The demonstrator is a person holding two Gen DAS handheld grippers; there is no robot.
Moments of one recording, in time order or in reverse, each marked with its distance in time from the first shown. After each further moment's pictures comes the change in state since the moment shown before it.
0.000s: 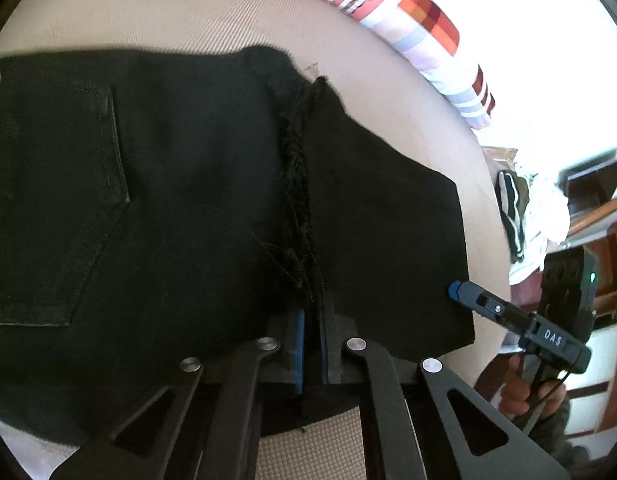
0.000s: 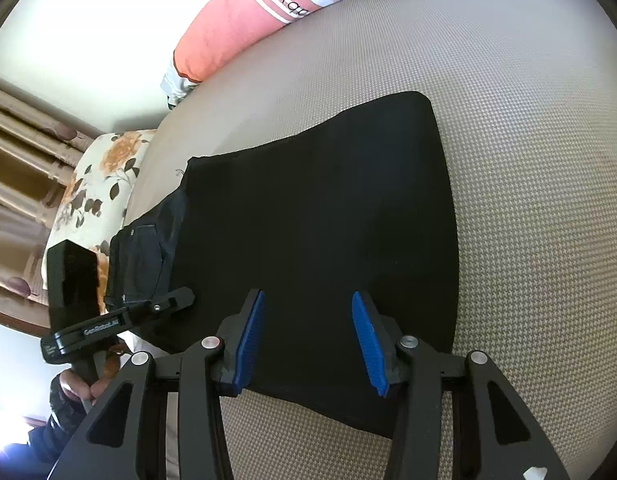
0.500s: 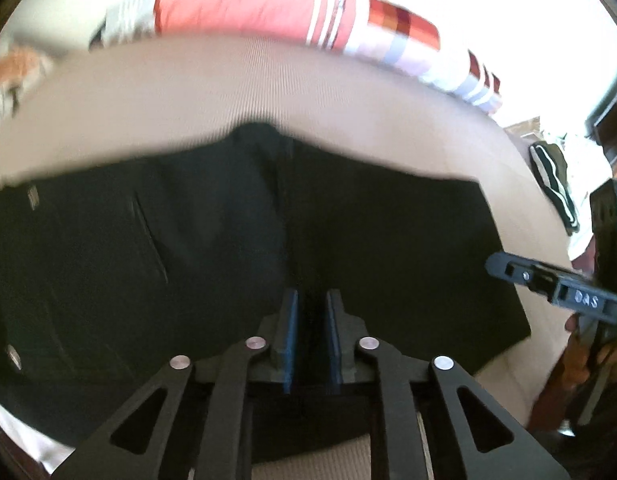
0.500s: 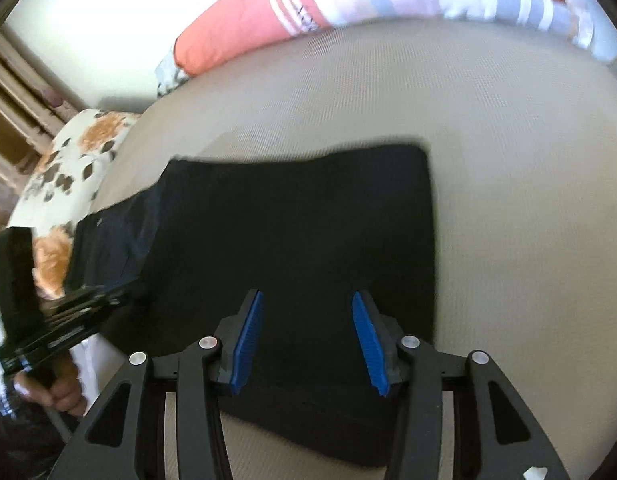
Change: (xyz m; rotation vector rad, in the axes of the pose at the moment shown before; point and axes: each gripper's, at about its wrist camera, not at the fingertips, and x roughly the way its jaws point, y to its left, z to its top) left arm -0.011 -0.034 0.005 0.250 -0.175 0.241; right arm 0.001 0.014 0.019 -0.151 -0.069 -0.168
